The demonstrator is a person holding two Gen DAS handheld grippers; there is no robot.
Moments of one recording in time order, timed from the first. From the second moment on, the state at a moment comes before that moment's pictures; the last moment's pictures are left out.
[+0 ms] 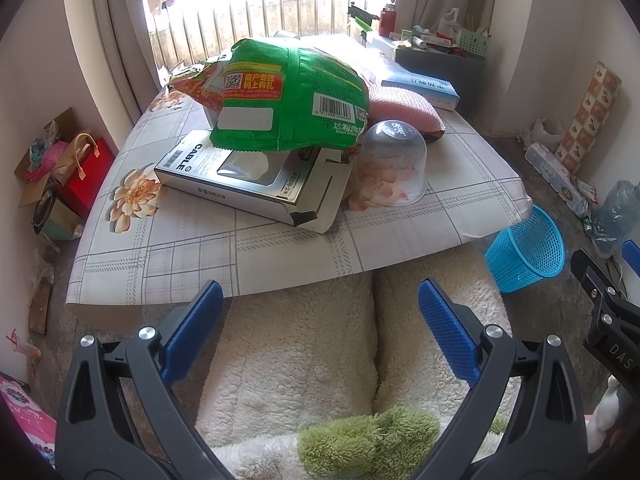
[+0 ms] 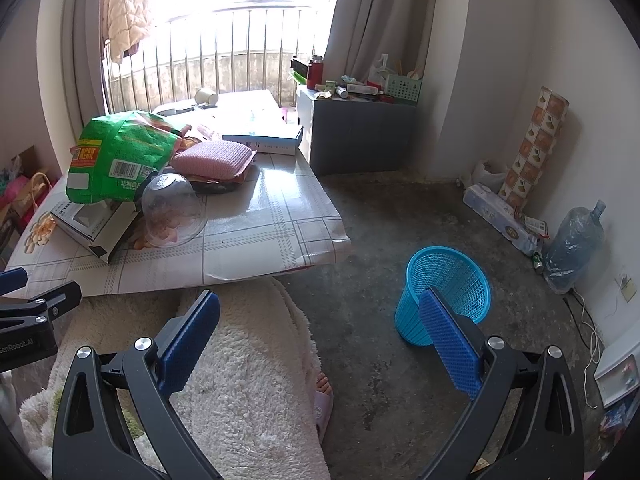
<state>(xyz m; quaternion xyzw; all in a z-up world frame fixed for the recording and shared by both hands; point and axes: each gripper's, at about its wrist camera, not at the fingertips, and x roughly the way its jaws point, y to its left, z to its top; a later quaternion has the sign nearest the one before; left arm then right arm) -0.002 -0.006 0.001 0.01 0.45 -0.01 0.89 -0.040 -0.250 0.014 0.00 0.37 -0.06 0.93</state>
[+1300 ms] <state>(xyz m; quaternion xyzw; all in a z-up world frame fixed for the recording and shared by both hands) 0.010 0.014 -0.002 0.00 0.43 -0.01 0.90 -0.031 -0.253 0.017 0.03 0.36 -0.05 0.93</state>
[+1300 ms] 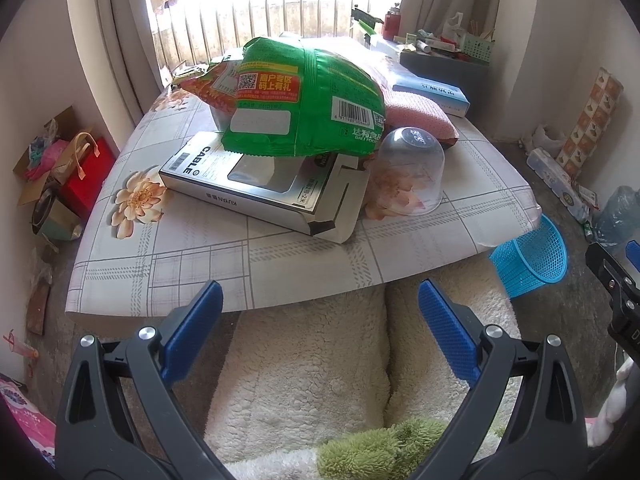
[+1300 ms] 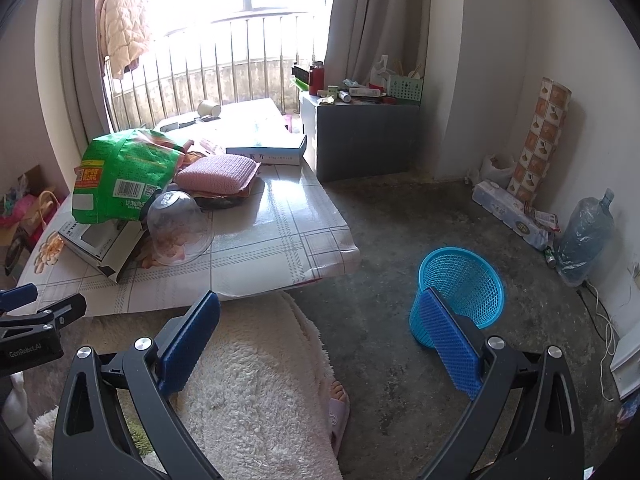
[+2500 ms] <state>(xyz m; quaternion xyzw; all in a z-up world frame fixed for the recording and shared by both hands) 0.195 0.119 0.016 -0.18 0.38 -0.20 0.88 0.122 -0.165 -0.028 0.07 0.39 0.22 0.89</state>
